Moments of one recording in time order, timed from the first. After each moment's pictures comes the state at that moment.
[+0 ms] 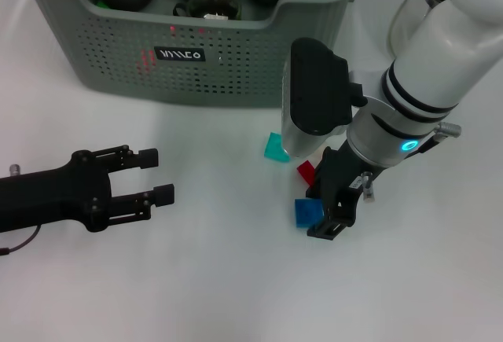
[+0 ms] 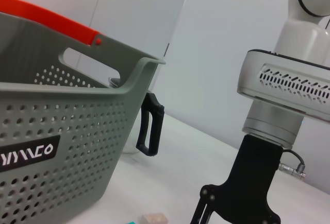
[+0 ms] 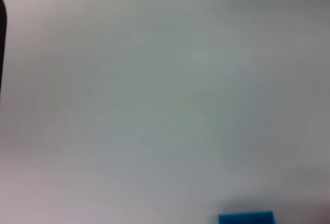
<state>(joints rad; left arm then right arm) -0.30 -2.04 0.56 0.58 2.02 1.78 -1.25 0.96 2.11 -1.81 -0.82 -2.32 -1.35 2.14</state>
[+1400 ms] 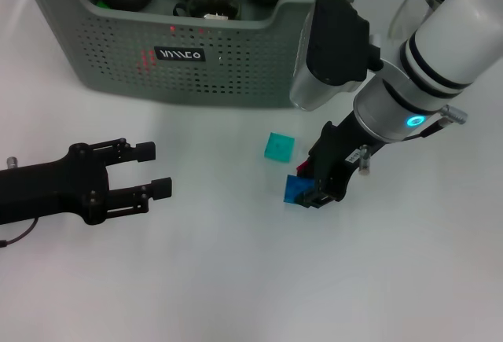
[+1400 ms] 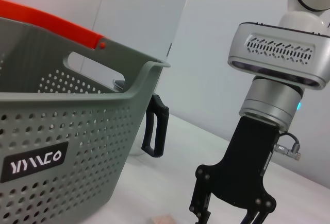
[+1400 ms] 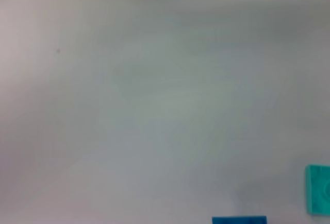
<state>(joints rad) -0.31 -2.03 0.56 0.59 2.02 1.77 -1.25 0.94 2.10 -1.64 -0.82 -2.32 -1.35 2.14</state>
